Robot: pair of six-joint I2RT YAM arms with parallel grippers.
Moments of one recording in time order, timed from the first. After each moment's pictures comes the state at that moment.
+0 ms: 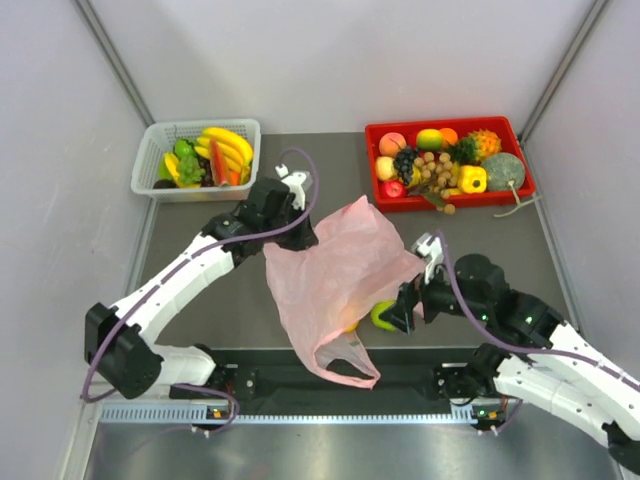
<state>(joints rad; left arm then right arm) -0.61 1.29 1.19 -0.55 0.19 -0.39 0.77 0.59 0.71 -0.59 -0.24 0.31</state>
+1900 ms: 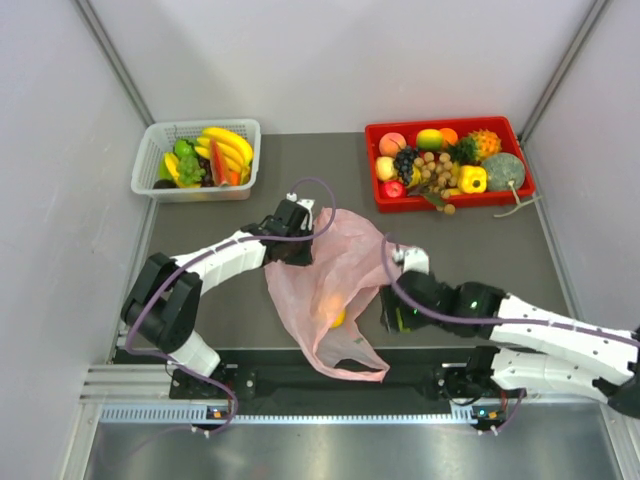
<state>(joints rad) -0.58 1.59 0.97 -0.31 0.05 -0.39 1.15 0.92 0.70 -0.82 0.32 0.73</state>
